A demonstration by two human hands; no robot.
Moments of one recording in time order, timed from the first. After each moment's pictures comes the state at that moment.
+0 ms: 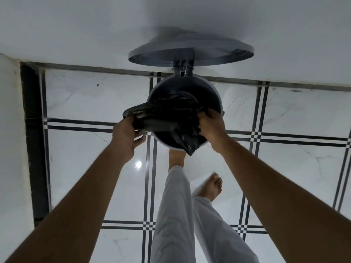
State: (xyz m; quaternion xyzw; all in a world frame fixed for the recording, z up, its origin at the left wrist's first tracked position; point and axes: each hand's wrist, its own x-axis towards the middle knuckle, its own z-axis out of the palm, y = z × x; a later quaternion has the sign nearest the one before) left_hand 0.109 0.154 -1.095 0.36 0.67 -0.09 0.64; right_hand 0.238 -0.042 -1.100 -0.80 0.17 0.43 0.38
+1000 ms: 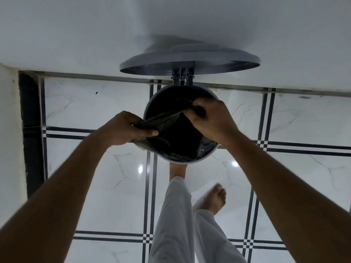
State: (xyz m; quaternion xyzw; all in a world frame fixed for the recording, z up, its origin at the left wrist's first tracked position) left_hand 0.154 0.203 -1.106 0.70 0.36 -0.38 0.49; right_hand 0.294 -0.037 -1.124 -0.88 -0.25 0.31 0.28
